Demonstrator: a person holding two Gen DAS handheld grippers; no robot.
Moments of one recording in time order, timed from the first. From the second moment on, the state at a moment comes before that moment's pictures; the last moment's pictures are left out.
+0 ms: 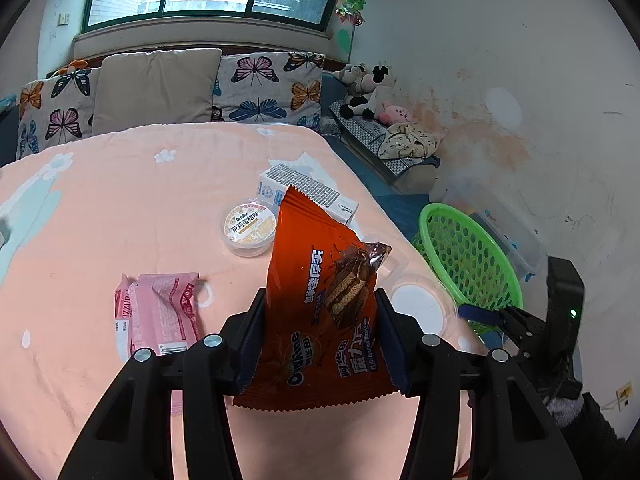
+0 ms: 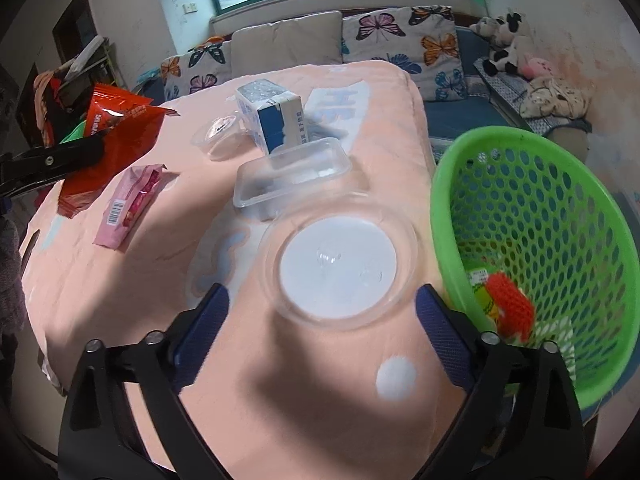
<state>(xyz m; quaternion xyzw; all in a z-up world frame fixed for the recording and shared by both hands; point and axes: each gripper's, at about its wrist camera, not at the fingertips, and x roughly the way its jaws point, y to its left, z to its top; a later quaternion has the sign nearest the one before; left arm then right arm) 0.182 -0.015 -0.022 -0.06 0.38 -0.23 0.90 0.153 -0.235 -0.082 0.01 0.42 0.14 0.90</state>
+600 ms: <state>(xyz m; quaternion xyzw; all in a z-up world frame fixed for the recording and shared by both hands) 0.192 -0.025 -0.024 -0.06 0.39 -0.23 0.89 0.185 -0.221 -0.091 -0.04 0.42 0.13 0.90</state>
